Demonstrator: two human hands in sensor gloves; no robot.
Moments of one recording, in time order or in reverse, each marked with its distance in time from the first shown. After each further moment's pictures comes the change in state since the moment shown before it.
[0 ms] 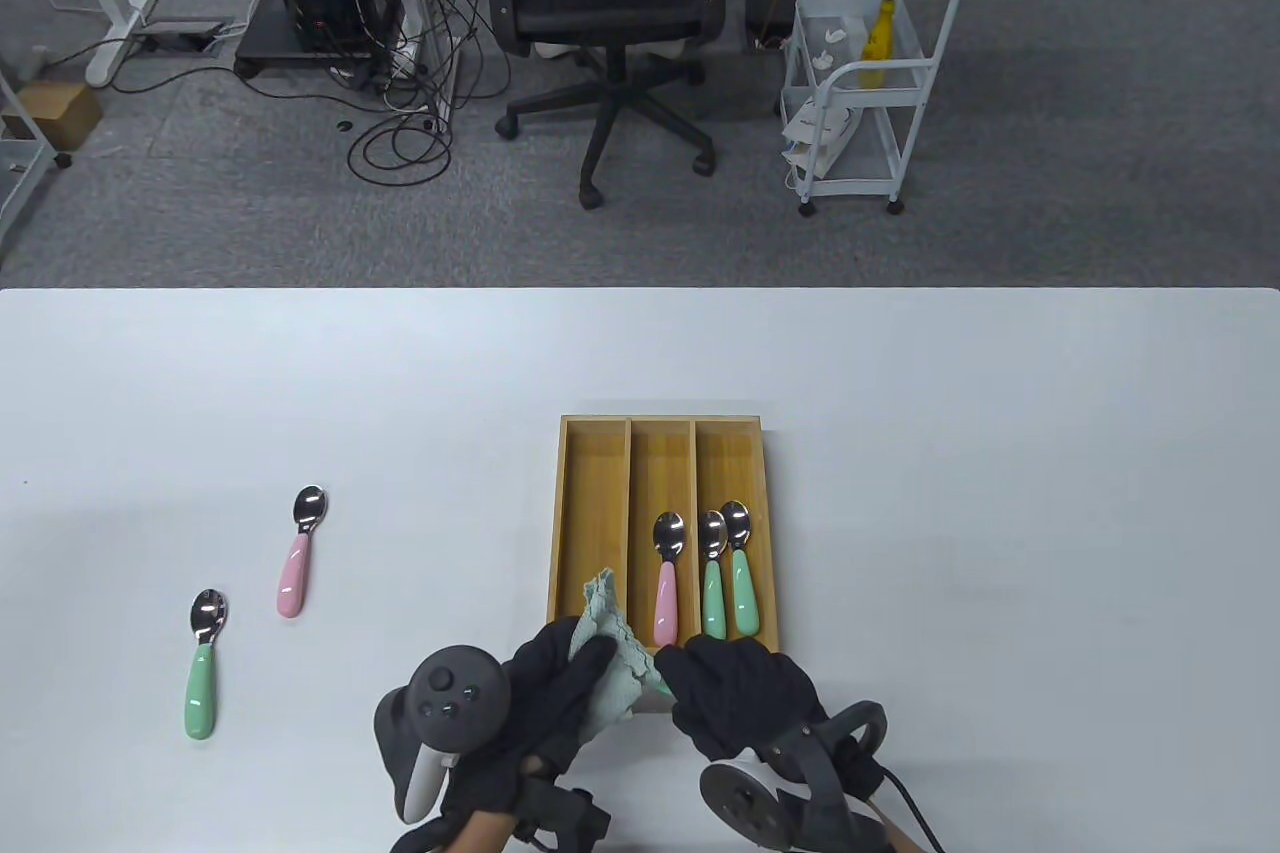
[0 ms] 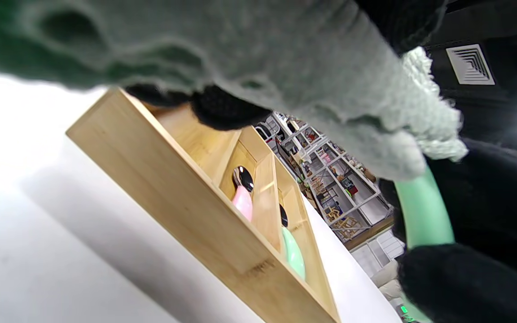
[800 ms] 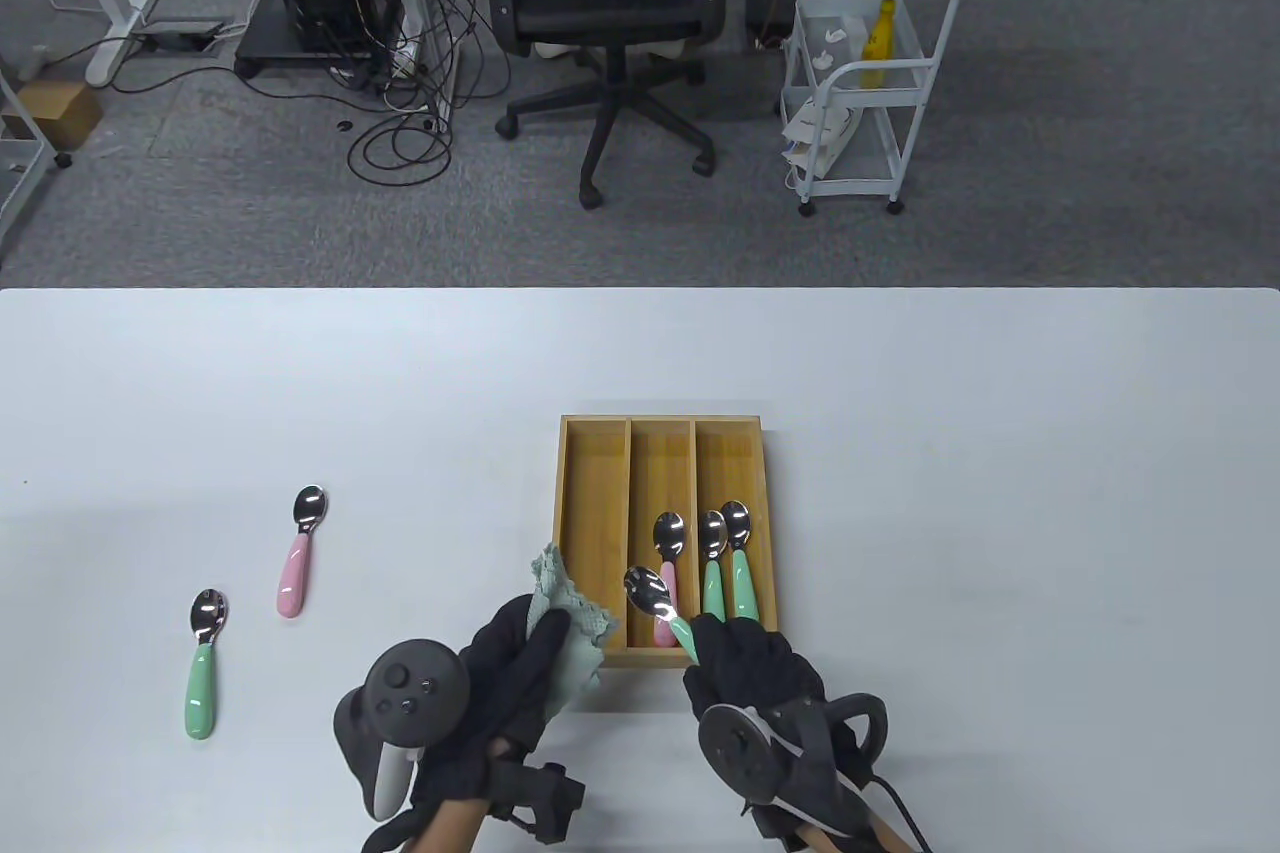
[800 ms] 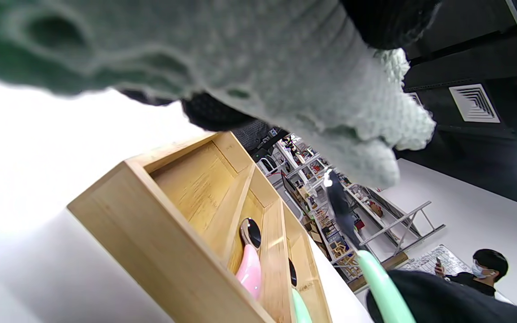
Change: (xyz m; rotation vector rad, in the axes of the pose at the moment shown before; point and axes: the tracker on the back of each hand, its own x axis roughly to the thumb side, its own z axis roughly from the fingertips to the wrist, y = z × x) left_hand -0.010 0.023 -0.002 0.100 0.030 0.043; right_hand -0.010 0.023 -0.016 0.114 0.260 -0.069
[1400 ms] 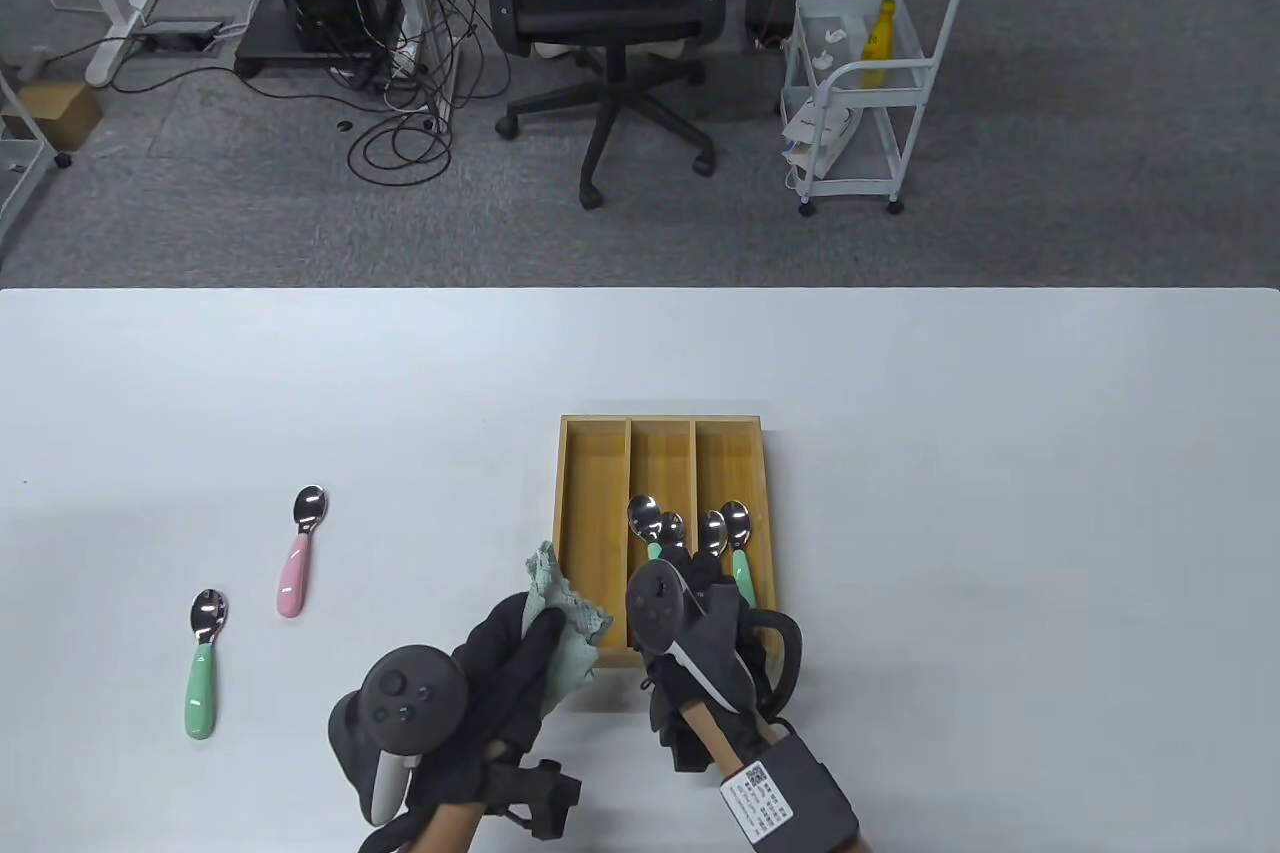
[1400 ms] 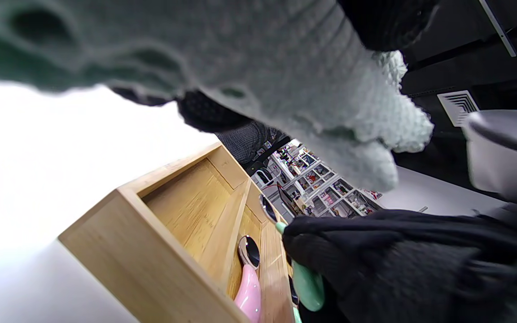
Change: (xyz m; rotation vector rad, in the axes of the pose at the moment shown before) left_hand 0.002 0.005 0.002 0.045 -0.025 -0.032; right_hand 0.028 0.035 -0.085 0.154 0.334 -0.026
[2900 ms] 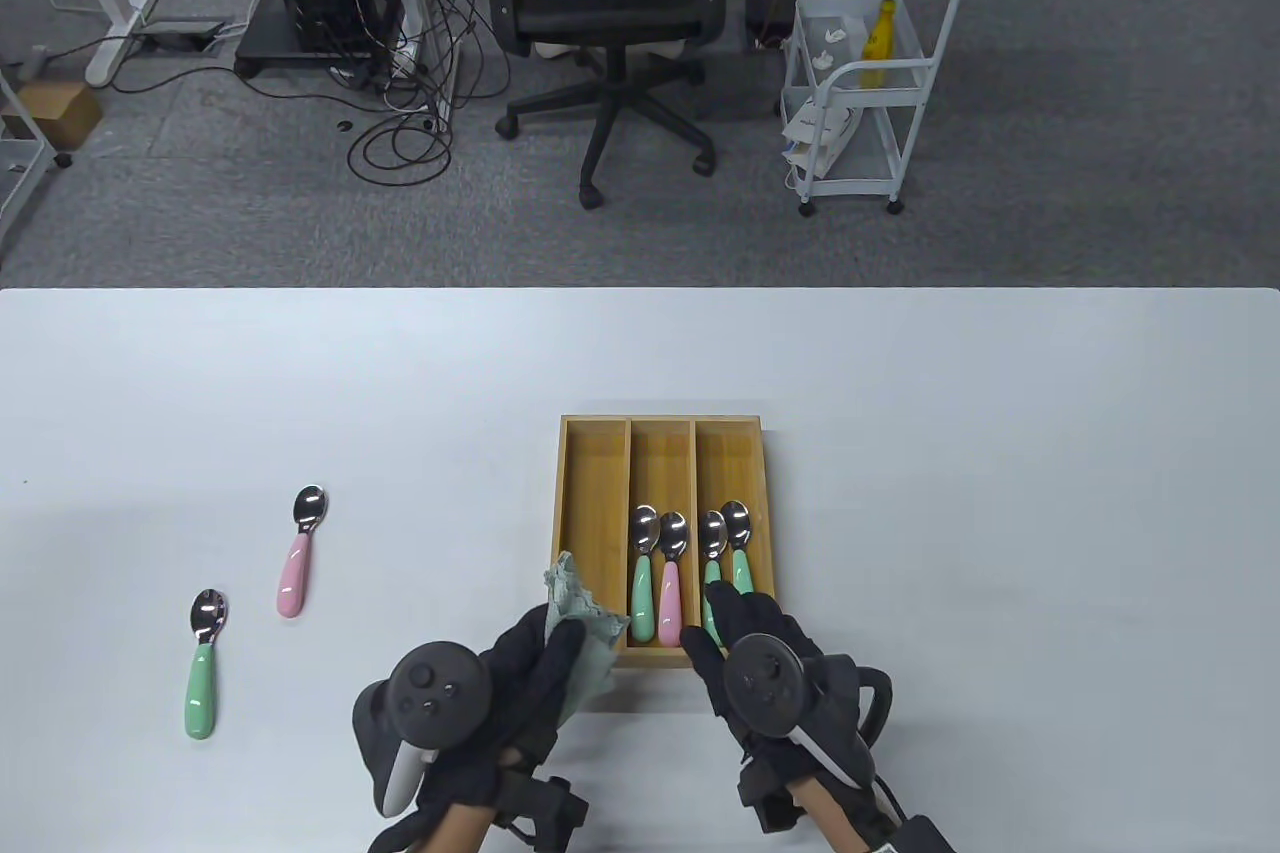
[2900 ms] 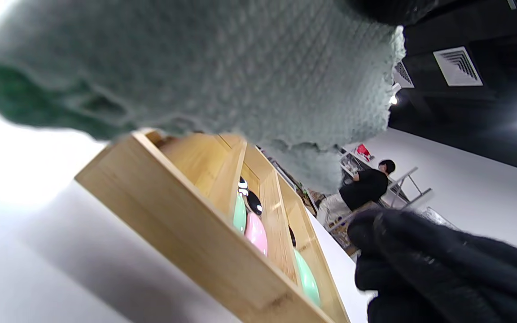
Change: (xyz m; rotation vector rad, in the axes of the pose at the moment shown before) left_hand 0.003 -0.019 -0.001 -0.162 -0.040 -0.020; right_hand -0.075 -0.016 0.054 -0.055 -0.218 -0.209
